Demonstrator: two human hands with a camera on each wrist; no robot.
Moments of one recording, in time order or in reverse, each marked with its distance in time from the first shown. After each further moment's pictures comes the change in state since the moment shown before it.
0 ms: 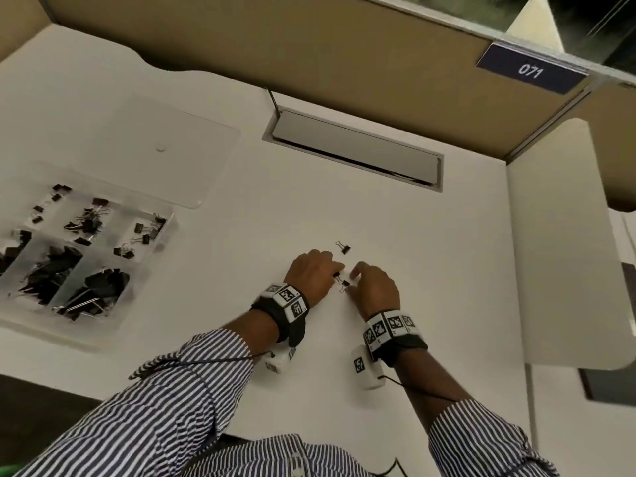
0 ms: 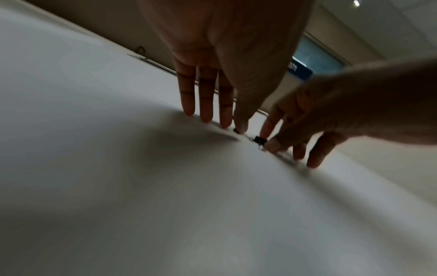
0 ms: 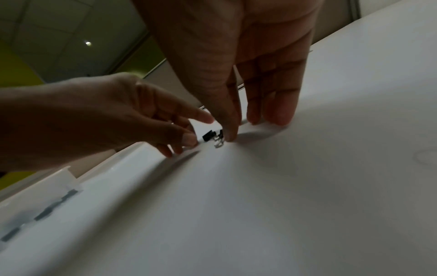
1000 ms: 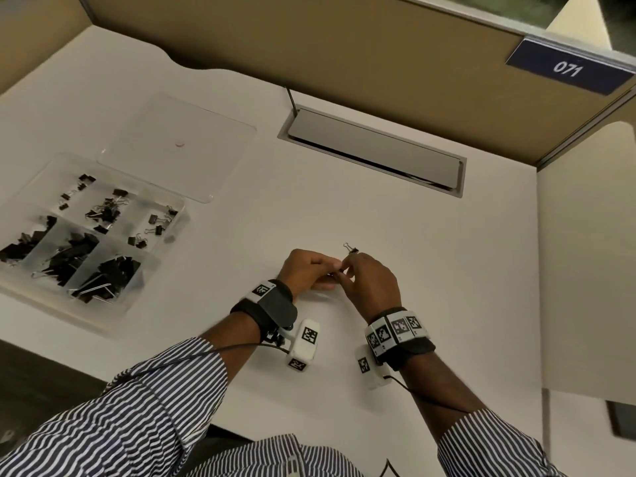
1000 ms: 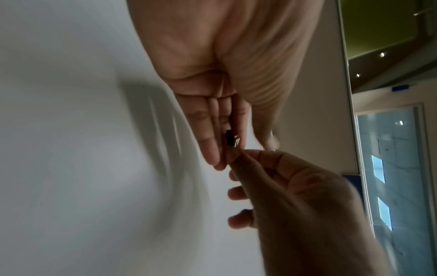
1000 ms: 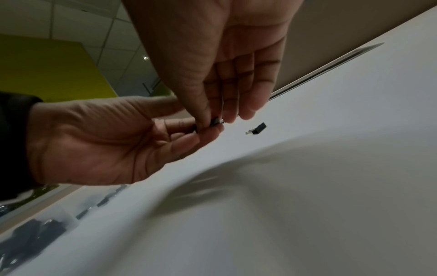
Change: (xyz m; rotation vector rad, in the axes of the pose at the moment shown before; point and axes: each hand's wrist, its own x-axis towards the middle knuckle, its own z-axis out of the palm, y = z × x) left_hand -0.014 0.000 -0.022 -1.364 0.036 -0.569; right_hand 0.010 -0.012 -0.011 0.049 0.107 -0.362
